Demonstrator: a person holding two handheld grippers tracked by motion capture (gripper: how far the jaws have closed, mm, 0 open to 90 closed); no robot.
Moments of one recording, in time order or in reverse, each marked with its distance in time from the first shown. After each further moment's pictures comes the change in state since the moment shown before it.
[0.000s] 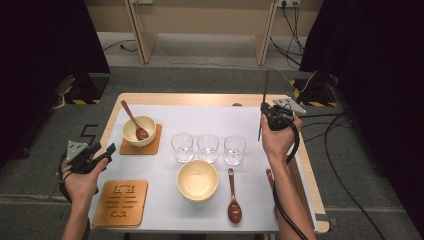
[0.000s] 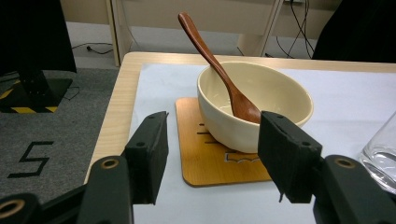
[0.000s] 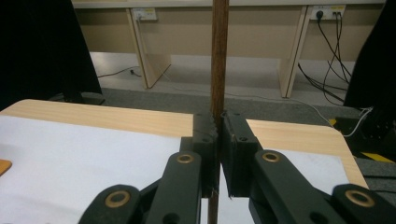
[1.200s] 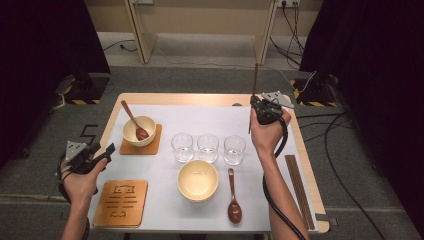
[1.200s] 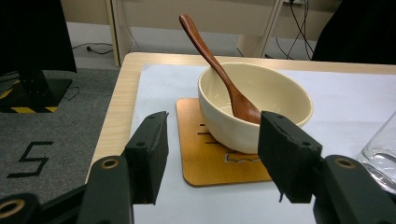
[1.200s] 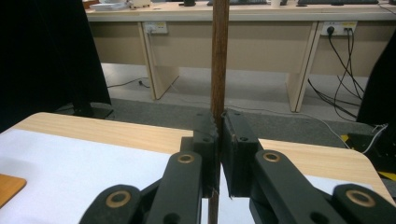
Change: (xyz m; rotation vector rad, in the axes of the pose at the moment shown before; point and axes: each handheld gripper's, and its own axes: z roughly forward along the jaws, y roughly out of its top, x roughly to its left) left arm 0.001 0.001 -0.001 -0.004 -0.002 -0.005; right arm 0.026 0.011 0.017 -0.049 0.027 -0.011
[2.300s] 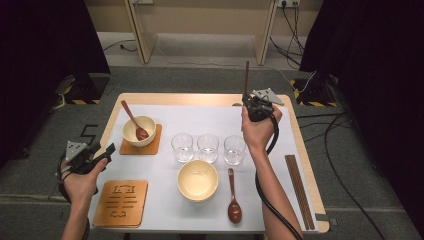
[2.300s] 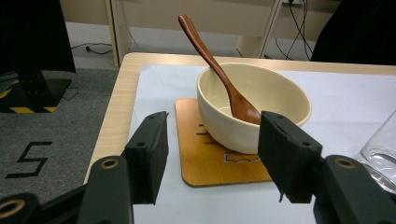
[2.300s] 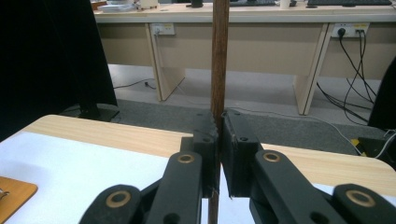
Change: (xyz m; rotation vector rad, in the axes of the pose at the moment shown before) left arm -0.001 0.000 0.000 -0.001 -0.003 -0.002; right arm 0.019 0.003 0.015 -0.004 0.022 -0.003
